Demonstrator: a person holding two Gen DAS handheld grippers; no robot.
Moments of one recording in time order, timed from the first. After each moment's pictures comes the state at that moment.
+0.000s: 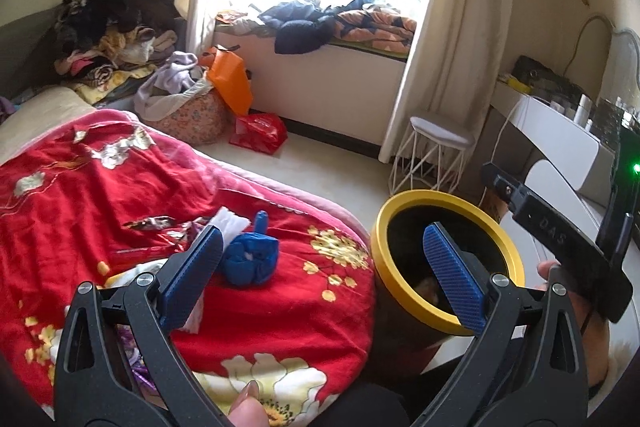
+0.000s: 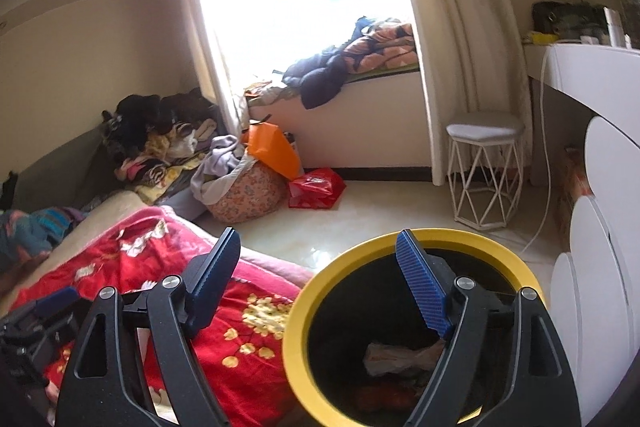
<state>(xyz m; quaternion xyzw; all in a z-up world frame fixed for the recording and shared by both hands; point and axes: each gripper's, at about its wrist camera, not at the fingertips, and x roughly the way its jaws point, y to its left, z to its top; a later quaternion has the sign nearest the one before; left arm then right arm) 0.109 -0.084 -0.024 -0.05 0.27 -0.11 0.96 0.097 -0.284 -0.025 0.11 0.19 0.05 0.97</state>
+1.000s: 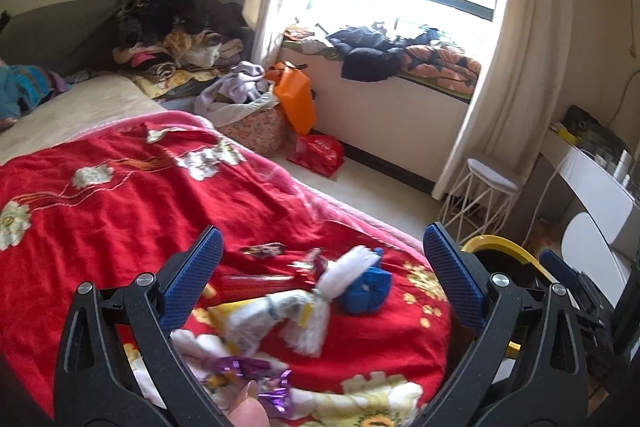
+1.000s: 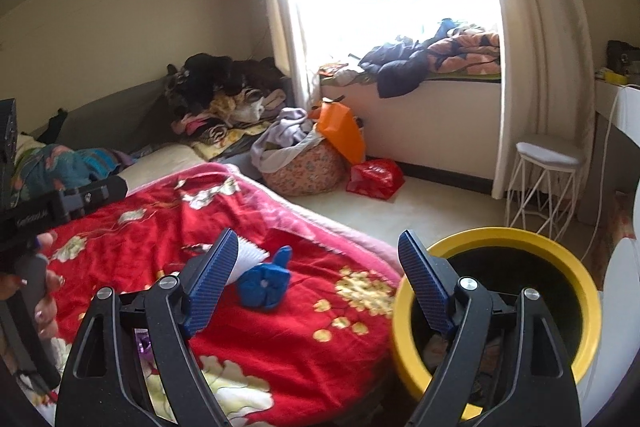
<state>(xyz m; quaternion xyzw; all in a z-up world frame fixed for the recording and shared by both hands) 0.110 0.030 -0.001 -0.09 0.24 -0.02 0.97 0.086 -0.189 -0.025 0.04 0.20 0.17 0.96</state>
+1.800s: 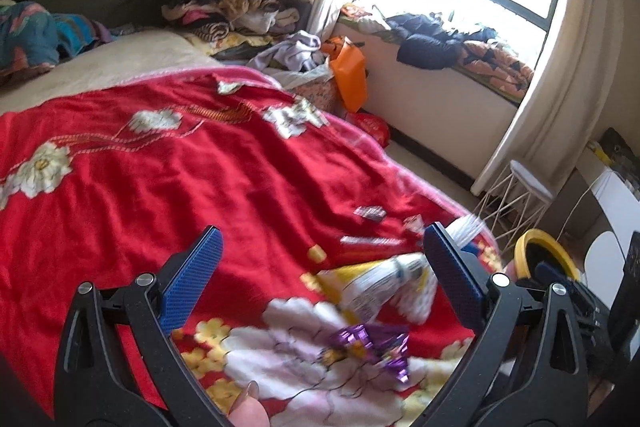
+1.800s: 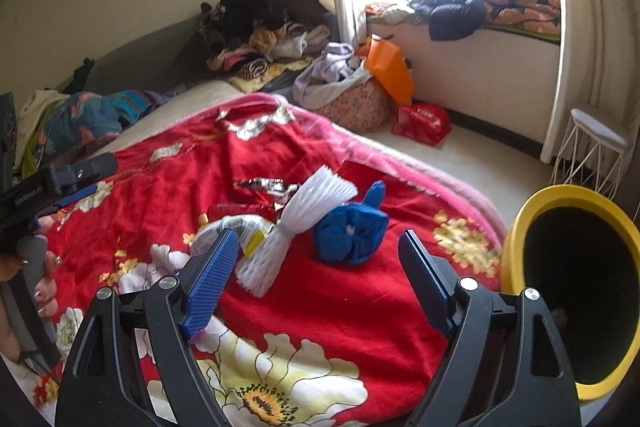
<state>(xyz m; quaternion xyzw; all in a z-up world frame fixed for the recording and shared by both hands) 0.091 0.128 -0.046 -0.14 0.29 0.04 0.95 0.113 -0.100 -0.068 0.01 0.31 0.23 0.92</state>
